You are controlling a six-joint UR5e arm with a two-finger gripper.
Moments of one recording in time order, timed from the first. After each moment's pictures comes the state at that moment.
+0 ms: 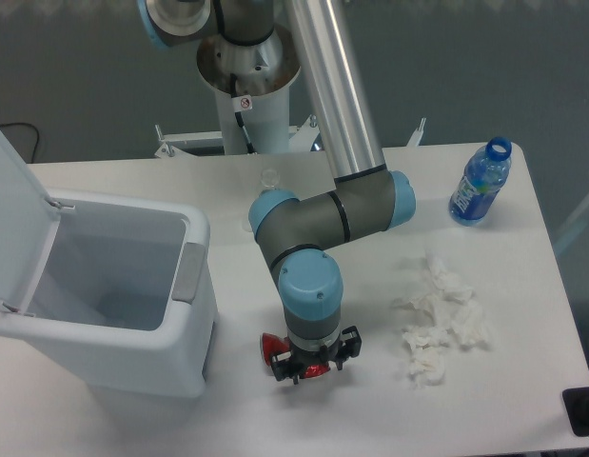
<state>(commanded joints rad) 2.37 -2.25 -1.48 -0.86 1.59 0.08</state>
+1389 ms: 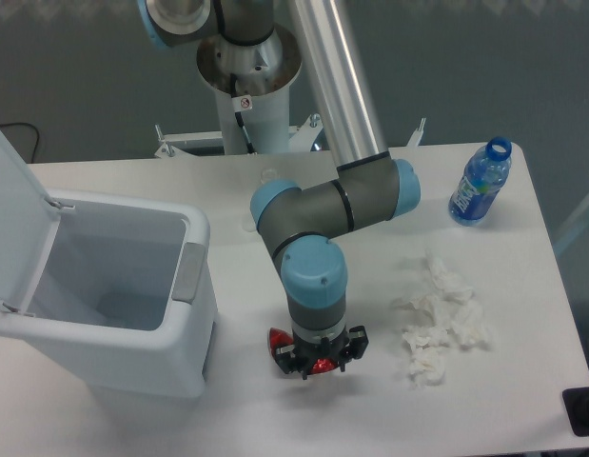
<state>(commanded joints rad) 2.41 -2.14 -1.47 -0.86 1.60 0.31</state>
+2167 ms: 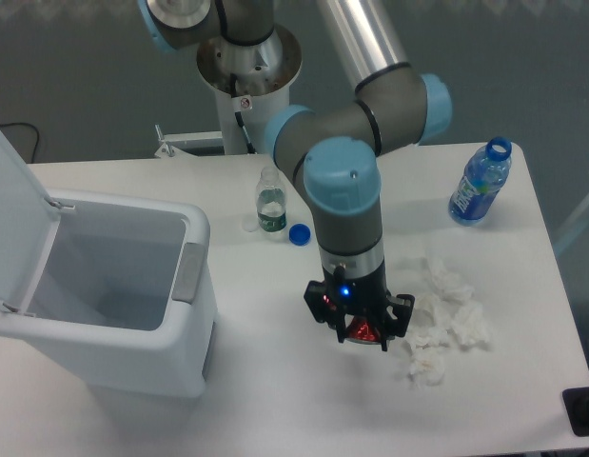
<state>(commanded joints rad) 2.43 -1.95 -1.47 -0.87 1.59 0.99</state>
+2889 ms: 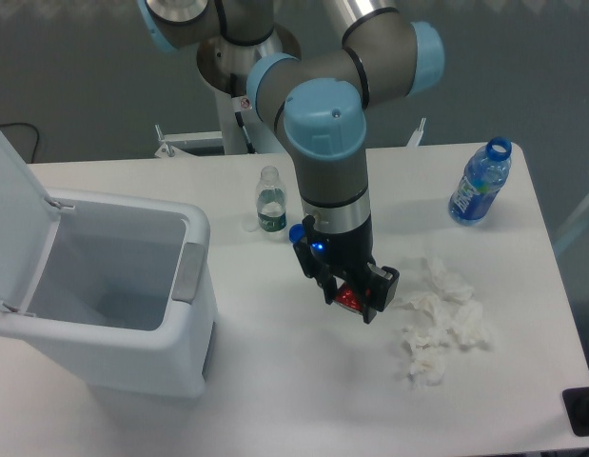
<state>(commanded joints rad) 2.43 -1.89 -1.51 -0.96 1.59 1.07</state>
